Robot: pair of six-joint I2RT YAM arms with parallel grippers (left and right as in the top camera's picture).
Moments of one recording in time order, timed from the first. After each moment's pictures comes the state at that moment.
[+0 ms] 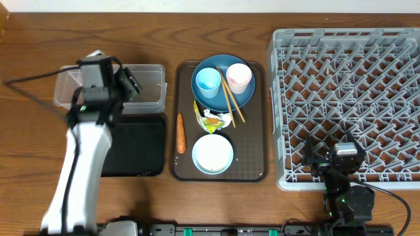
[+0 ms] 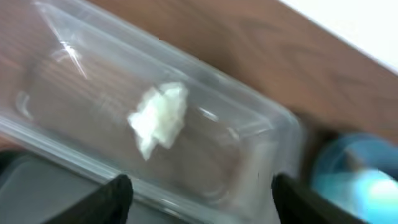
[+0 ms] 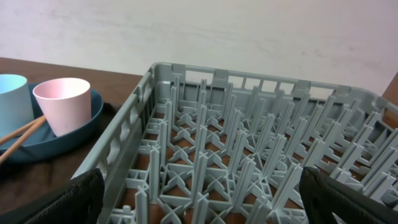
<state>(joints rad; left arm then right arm) 0.06 1.31 1.05 -0.56 0.02 -0.47 0.03 0.01 0.01 -0.07 -0.01 -0.09</state>
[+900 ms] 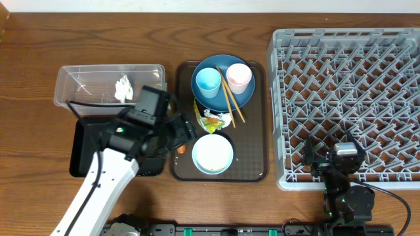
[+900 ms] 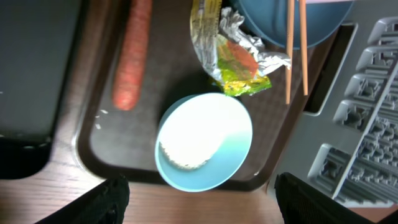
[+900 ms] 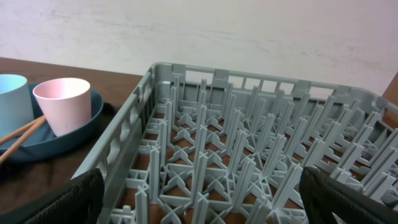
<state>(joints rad) -0.37 1.22 1.05 -0.99 0.23 -0.82 0.03 0.01 0.01 -0.07 -0.01 -0.09</state>
